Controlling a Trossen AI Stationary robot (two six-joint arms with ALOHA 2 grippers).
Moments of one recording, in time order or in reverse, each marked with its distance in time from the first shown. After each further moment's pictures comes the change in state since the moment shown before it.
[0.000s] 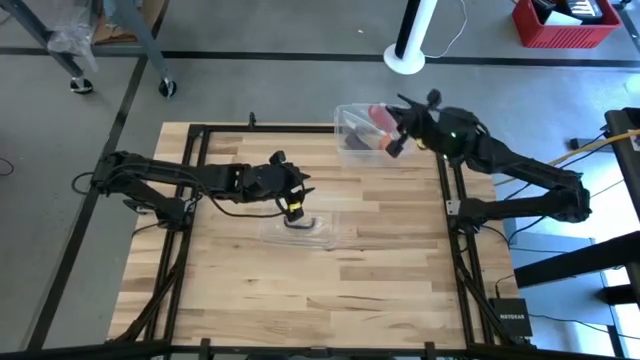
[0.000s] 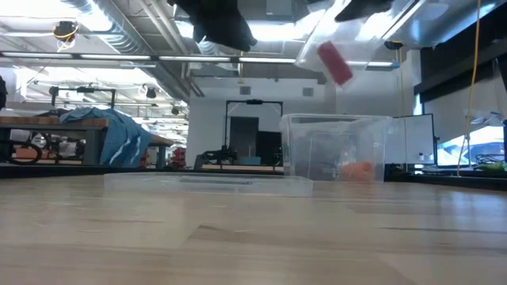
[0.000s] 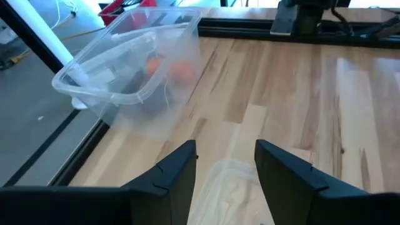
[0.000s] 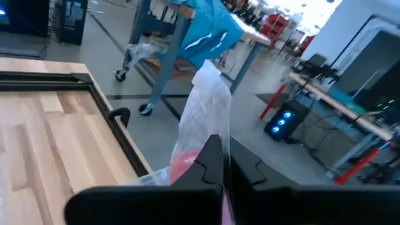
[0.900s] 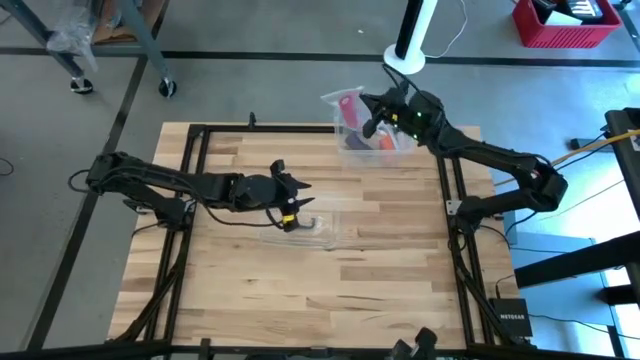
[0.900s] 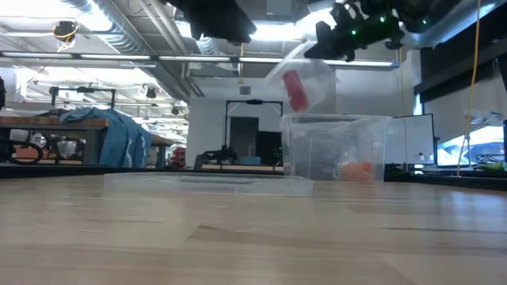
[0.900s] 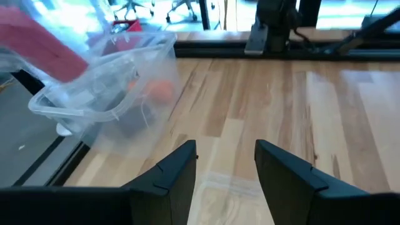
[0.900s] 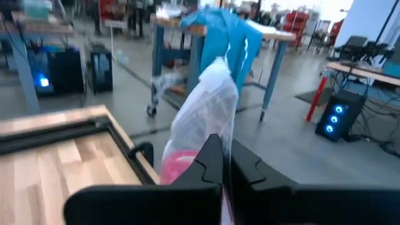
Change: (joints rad) left arm -0.074 -0.037 -0.104 0.164 -0.005 0.041; right arm -0.313 0.310 -0.110 0.521 -0.404 0.223
